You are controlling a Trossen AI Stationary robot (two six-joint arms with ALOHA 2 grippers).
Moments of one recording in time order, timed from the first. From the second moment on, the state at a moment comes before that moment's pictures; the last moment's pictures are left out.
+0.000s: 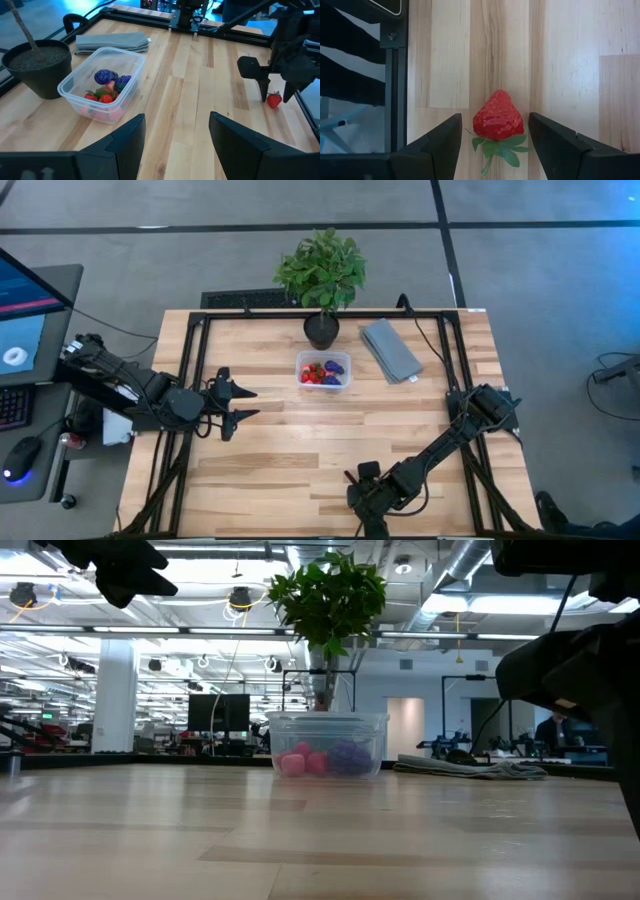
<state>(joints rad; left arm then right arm) -0.46 0.71 0.59 -0.35 -0.56 -0.41 0.71 2.02 1.29 -0.40 0.03 0.66</state>
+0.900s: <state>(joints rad) -0.46 0.71 0.59 -0.36 -0.56 -0.41 0.71 2.02 1.29 -0.40 0.03 0.67</state>
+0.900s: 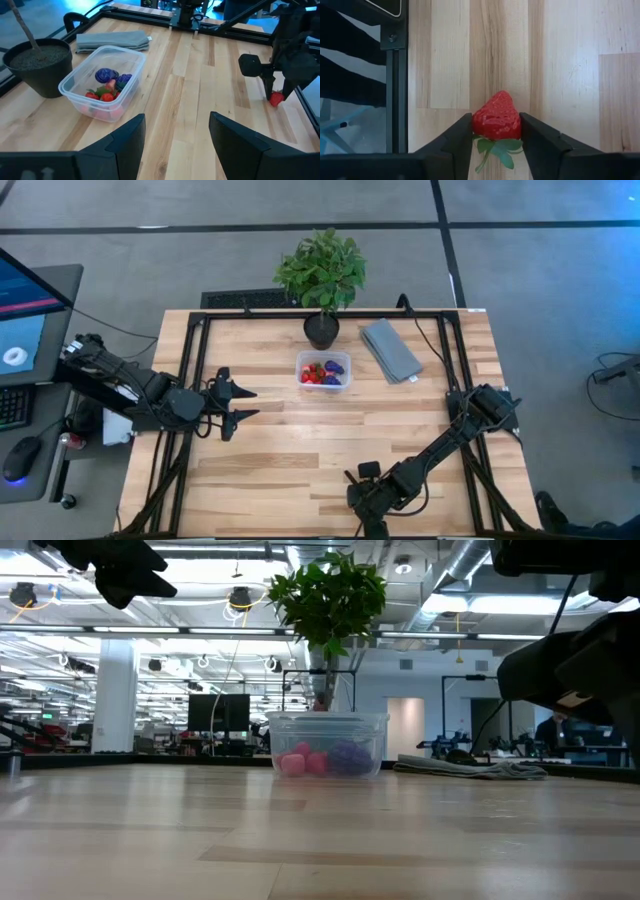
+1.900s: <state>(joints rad) -0.46 0.71 0.59 -0.35 -0.56 -0.41 0.70 2.02 1.29 -0.40 0.03 0.70</state>
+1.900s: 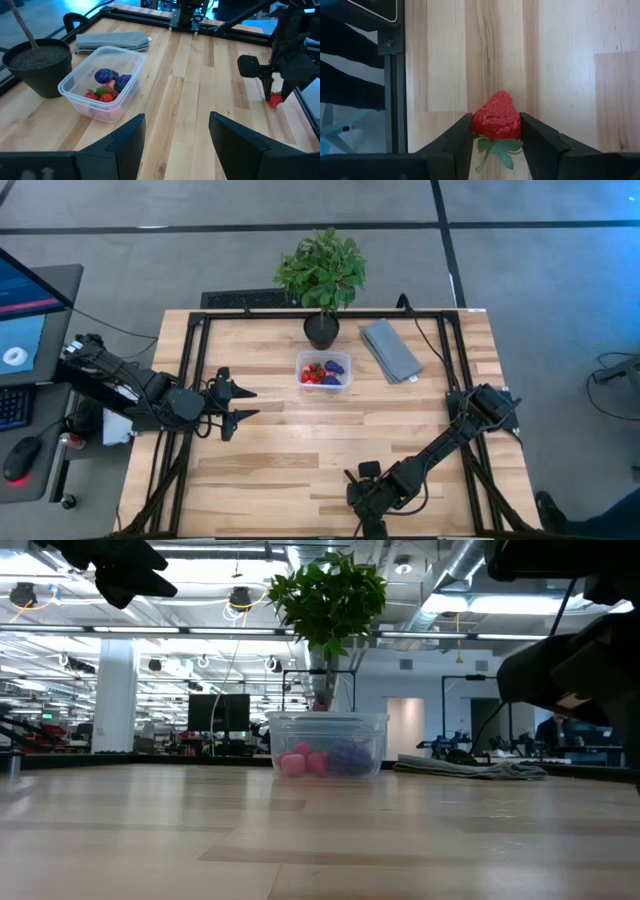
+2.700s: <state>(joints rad) -0.47 0.71 0.59 -0.35 -0.56 -0.41 0.70 2.02 1.29 -0.40 0.03 0.73</state>
